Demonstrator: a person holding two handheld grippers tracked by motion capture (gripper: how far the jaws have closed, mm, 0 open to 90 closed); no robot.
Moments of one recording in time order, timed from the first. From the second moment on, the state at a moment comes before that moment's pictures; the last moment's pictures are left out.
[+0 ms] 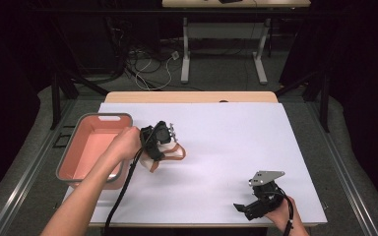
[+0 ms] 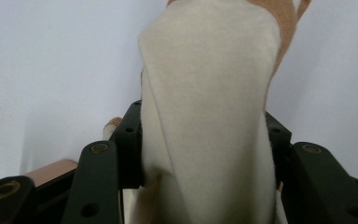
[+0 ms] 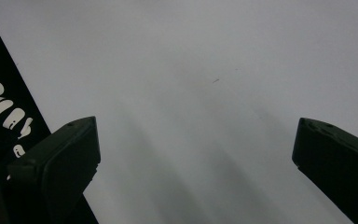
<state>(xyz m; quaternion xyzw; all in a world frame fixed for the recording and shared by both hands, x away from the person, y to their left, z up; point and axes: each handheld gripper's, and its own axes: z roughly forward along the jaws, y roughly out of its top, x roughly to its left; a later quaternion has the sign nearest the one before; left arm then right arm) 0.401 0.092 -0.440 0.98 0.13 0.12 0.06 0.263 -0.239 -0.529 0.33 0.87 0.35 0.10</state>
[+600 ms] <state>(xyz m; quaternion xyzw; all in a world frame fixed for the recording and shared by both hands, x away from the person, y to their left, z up) 0.399 0.078 -0.453 0.98 0.14 0.11 0.08 0.263 -0.239 -0.529 0.33 0.87 0.35 0.10</state>
